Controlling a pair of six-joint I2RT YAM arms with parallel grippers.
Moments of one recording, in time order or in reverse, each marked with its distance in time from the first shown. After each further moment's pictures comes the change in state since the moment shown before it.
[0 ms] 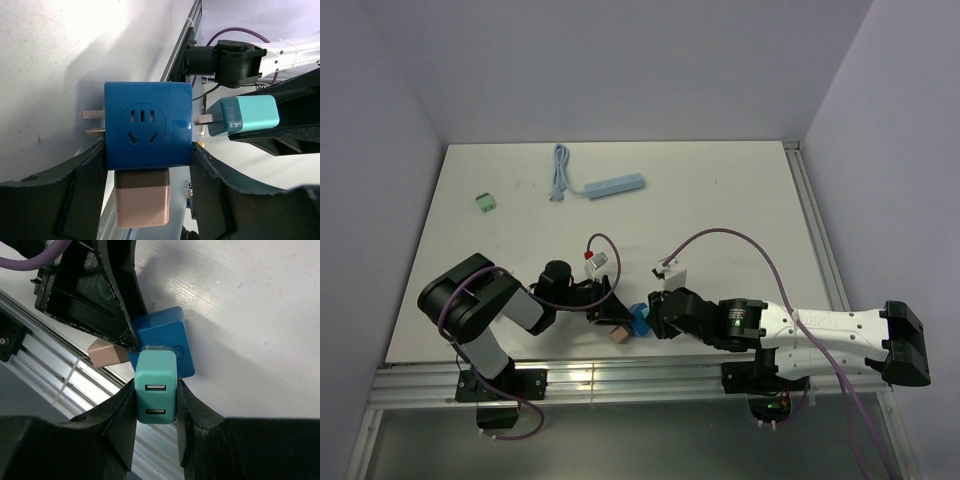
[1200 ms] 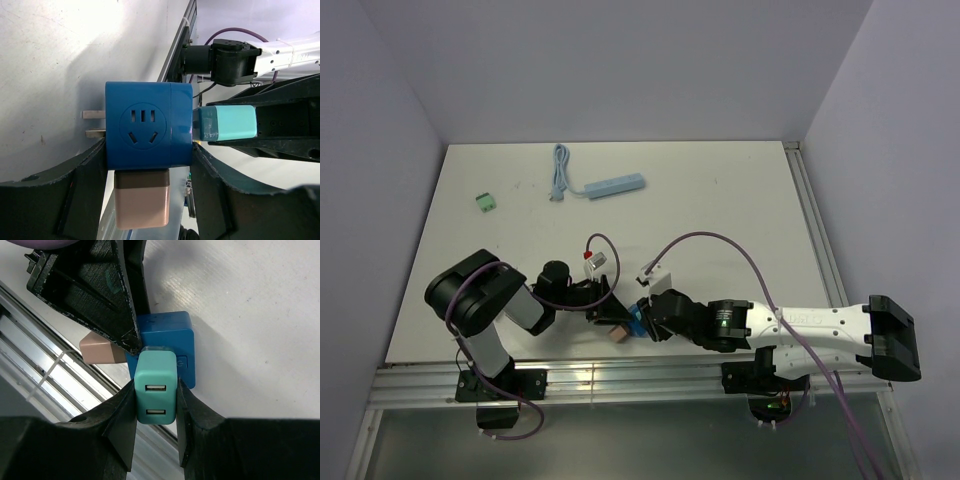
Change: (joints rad) left arm 0.016 0.052 -0.008 0.086 0.032 -0.025; right arm 0.003 0.088 -0.007 0.089 -0.026 -0.146
